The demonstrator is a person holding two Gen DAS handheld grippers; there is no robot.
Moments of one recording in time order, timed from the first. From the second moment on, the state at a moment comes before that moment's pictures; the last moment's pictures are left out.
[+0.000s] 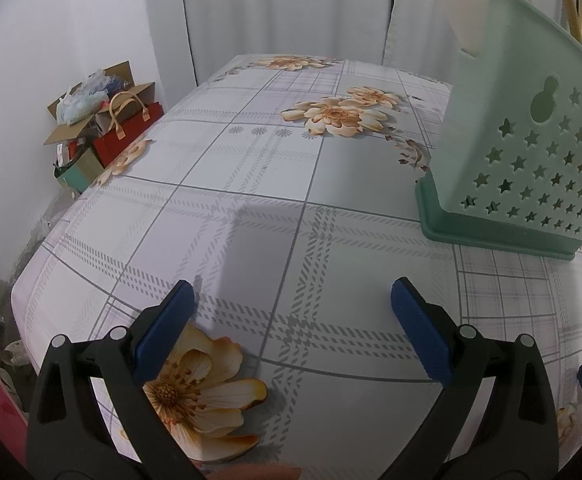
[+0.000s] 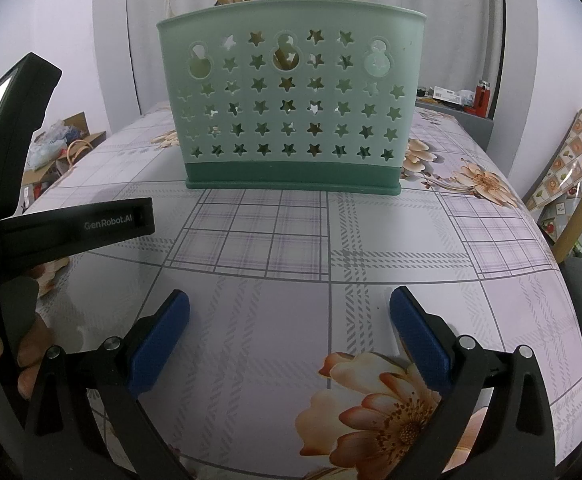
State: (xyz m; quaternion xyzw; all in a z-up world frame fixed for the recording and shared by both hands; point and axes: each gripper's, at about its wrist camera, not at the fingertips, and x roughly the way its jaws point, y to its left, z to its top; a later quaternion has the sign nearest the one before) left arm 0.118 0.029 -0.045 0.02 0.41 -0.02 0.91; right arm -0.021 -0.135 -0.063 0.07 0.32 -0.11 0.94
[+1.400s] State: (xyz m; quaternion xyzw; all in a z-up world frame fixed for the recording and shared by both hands) left arm 0.118 0.027 -0.044 0.03 0.41 -0.02 0.91; right arm -0.021 -0.135 -0.063 0.07 0.32 -0.11 0.94
